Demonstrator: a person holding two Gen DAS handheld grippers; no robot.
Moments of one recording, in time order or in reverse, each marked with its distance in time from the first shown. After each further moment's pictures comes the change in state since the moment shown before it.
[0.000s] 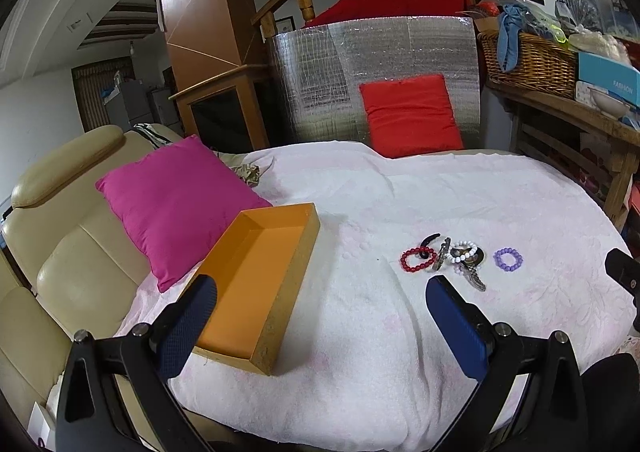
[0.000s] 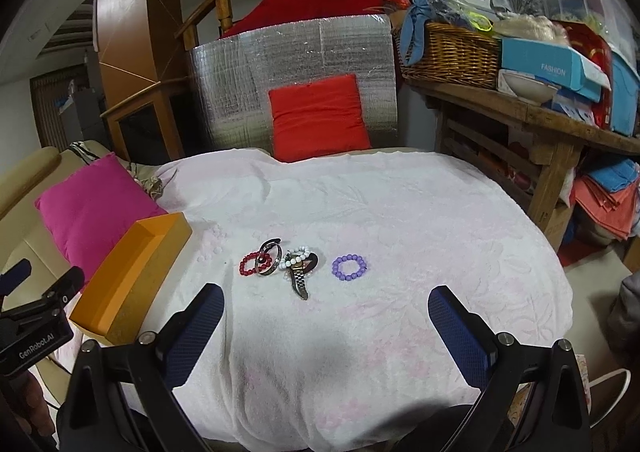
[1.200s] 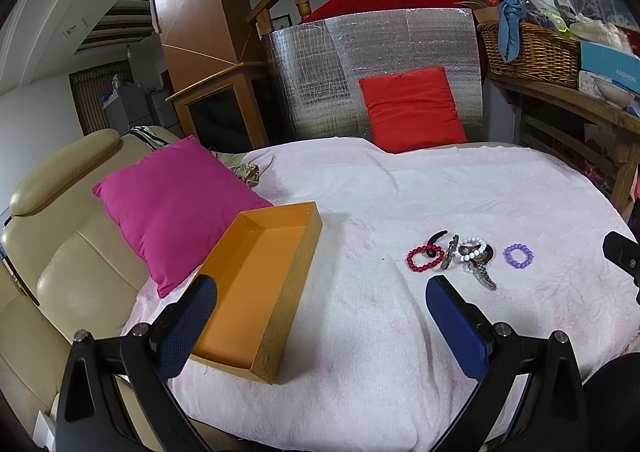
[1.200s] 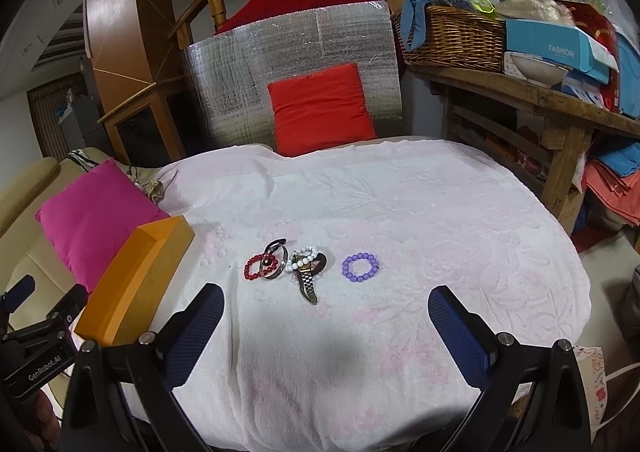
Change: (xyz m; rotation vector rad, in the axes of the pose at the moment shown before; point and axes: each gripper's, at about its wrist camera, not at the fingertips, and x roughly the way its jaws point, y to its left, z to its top) left arm 0.020 -0.004 0.003 0.032 0.007 0.012; right arm 0.032 0.001 0.010 0.041 0.029 0.032
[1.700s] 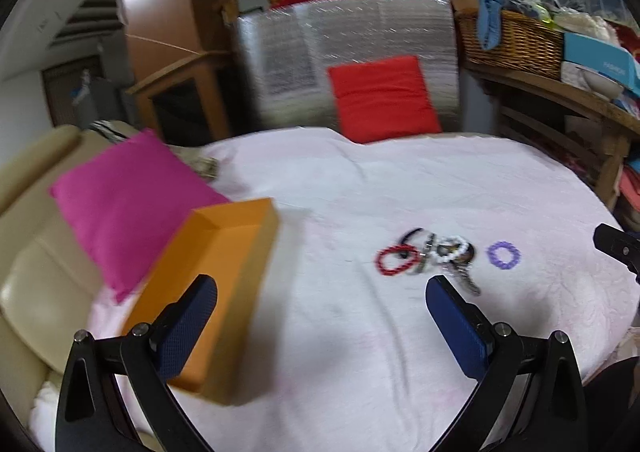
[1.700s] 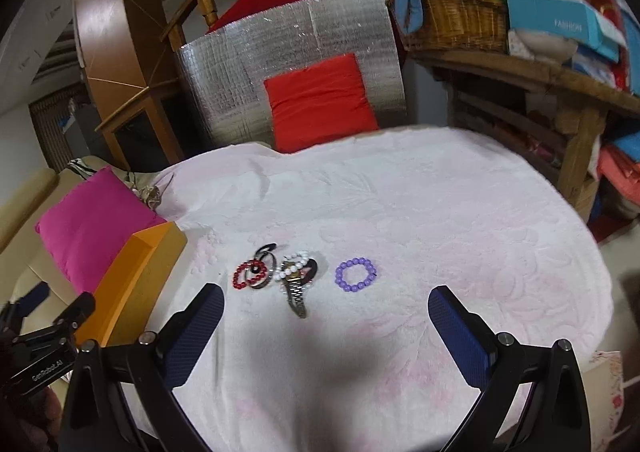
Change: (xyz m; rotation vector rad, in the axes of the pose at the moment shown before) left arm 0.063 -0.029 0.002 0.018 0.040 -0.148; right arm 0.060 -0.047 0.004 0.061 0.042 0.078
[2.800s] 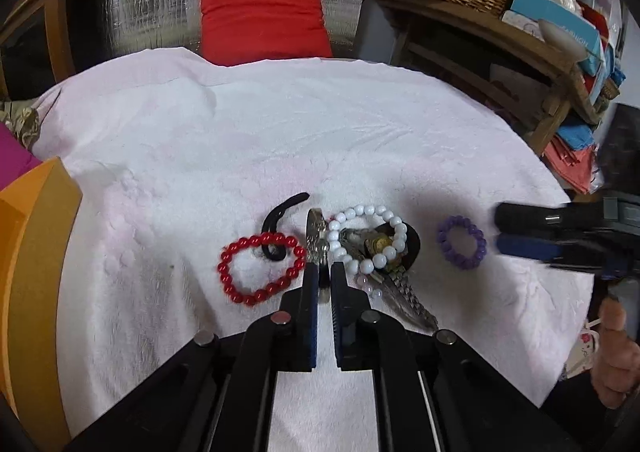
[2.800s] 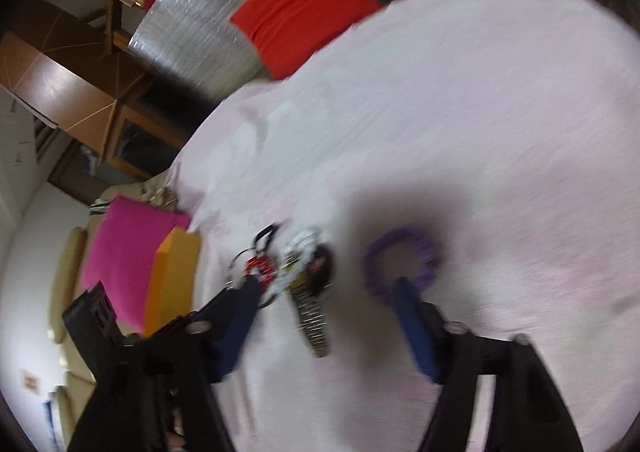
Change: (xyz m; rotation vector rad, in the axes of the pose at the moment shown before) left arm 0.181 -0.068 0.010 0.046 0.247 -0.467; right arm 0.187 -0.039 0.014 0.363 0.377 0.320
